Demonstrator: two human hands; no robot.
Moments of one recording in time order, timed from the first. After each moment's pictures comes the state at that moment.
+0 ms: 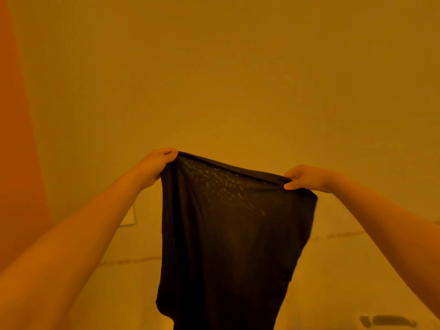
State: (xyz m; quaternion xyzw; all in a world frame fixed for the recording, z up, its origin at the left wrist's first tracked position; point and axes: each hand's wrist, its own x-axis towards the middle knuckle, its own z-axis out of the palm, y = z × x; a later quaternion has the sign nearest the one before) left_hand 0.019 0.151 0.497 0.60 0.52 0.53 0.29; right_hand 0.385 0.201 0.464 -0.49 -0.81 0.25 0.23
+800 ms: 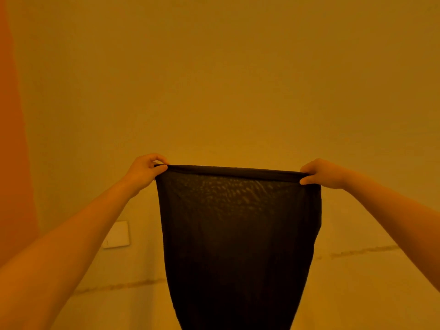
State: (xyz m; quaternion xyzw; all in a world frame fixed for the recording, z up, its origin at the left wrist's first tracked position) left_hand -0.010 0.174 0.516 0.65 0.53 0.54 0.10; right_hand 0.413 0.211 0.508 -0.54 -0.80 0.05 0.24
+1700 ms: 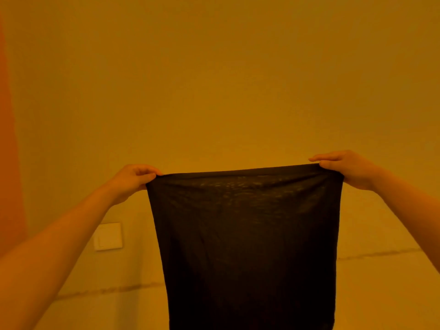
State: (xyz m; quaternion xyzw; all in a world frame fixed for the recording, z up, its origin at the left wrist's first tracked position) left_hand -0.034 0.179 0.504 0.66 0.48 0.53 0.24; right_hand 0.449 0.207 0.519 -0.42 -0.69 0.33 0.48
